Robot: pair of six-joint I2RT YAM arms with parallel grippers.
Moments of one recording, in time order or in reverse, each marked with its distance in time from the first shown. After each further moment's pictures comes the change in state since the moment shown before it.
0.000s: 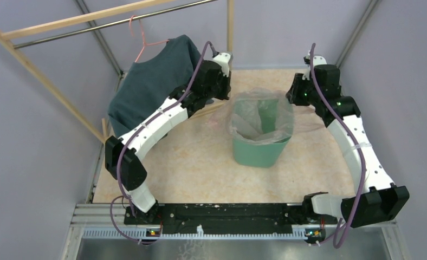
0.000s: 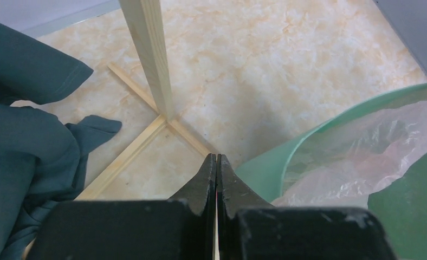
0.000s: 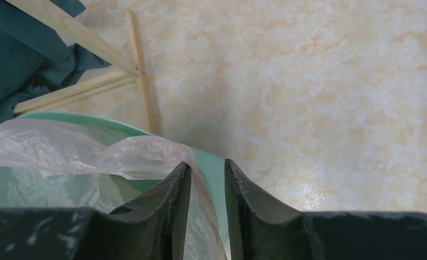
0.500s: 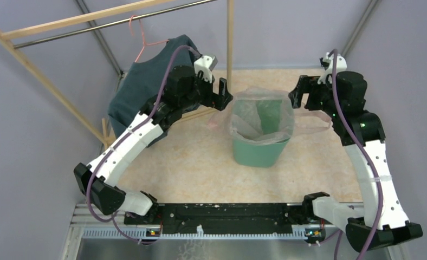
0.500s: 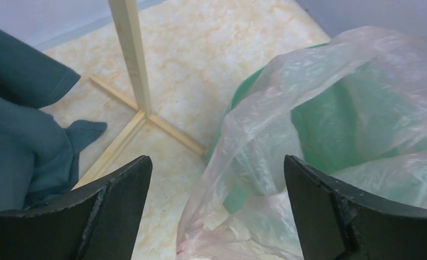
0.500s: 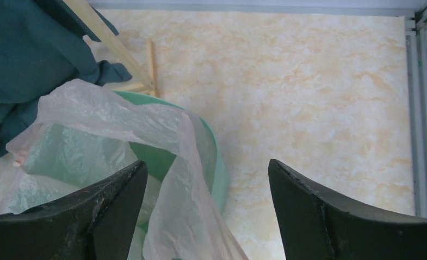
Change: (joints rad) left arm 0.028 -0.273 -0.158 -0.022 0.164 0.019; right arm -0.004 -0.179 0.054 -0.086 -0.017 -0.071
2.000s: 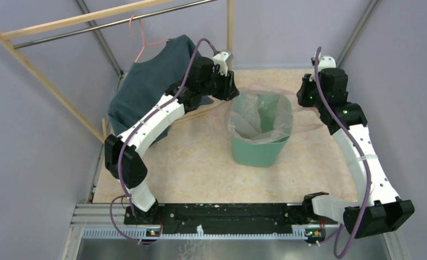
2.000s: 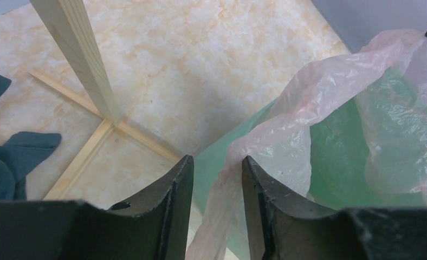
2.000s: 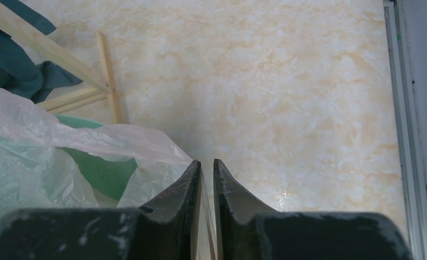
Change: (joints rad) left arm 0.042 0.288 0.167 0.028 0.165 -0.045; right arm 0.000 0.090 -0.084 0.099 0.134 0.002
